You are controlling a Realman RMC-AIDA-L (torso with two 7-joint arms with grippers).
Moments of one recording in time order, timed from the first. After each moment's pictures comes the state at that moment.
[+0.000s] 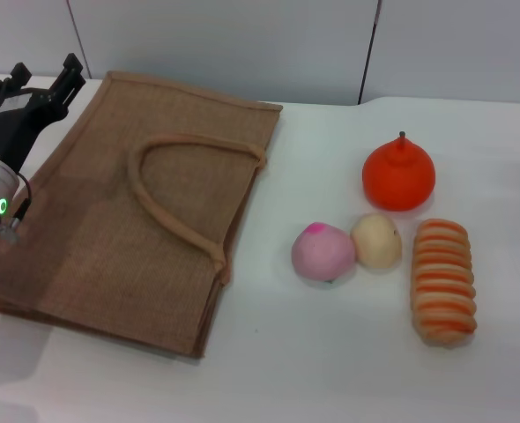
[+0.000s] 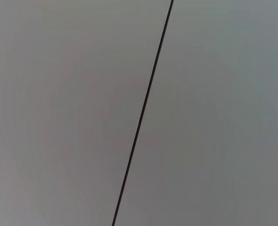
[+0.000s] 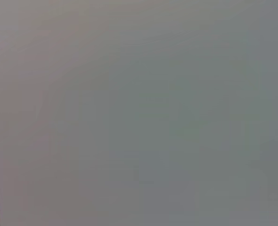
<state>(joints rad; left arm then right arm) -0.61 -2.03 0.47 -0.01 -2.24 -1.16 2.58 0.54 2.04 0.73 0.03 1.08 1.08 -2.80</state>
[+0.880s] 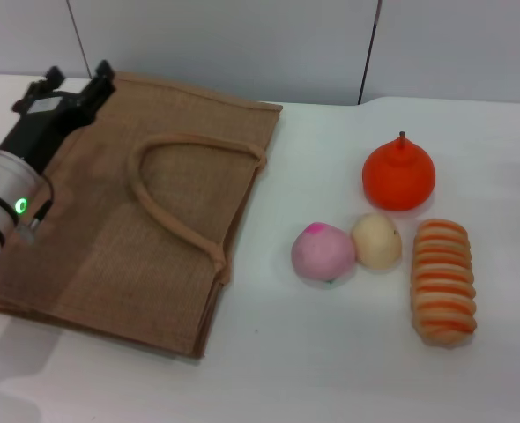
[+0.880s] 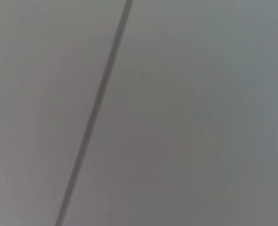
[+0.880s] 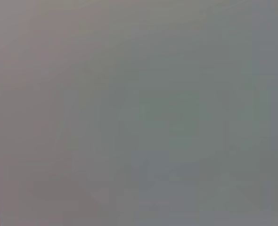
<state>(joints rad) -0.62 -2.03 0.50 -0.01 -2.16 -1.14 2.51 0.54 2.04 0.73 0.03 1.08 1.08 -2.80</state>
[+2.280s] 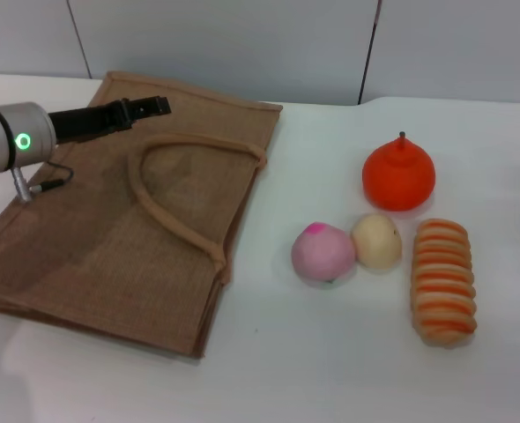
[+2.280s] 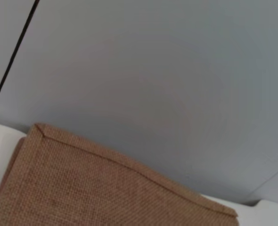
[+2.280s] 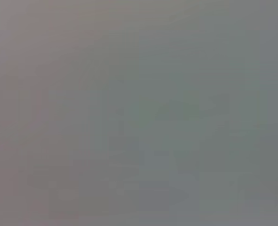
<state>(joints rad) -0.69 -2.03 0.60 0.59 -1.07 -0.95 1.02 0.54 2.04 0.73 0.02 1.08 1.06 -2.81</state>
